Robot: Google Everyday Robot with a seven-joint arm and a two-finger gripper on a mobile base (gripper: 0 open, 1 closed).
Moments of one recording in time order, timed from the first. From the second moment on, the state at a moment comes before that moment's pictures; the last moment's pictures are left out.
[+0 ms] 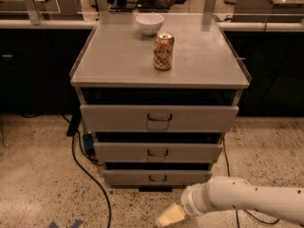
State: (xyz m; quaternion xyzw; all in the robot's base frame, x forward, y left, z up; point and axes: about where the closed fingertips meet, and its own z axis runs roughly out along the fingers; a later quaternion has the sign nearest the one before) arm 0.419 -0.093 0.463 -0.34 0.90 0.20 0.19
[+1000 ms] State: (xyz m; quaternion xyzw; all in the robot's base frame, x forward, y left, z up) arm 0.445 -0.078 0.440 -0.37 0.86 0.29 0.23
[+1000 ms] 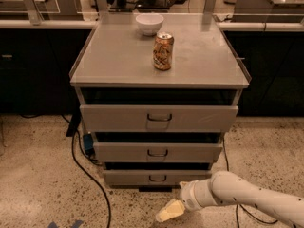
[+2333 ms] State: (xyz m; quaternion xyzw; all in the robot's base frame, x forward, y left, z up) arm 0.451 -0.037 0.348 -0.40 0.82 0.31 0.25
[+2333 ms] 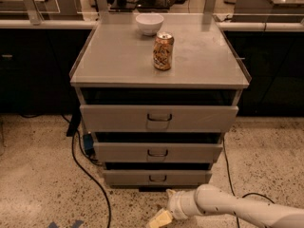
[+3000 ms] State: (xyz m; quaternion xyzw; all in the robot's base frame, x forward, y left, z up) arm 0.413 -0.071 0.322 -0.42 0.85 0.21 0.25
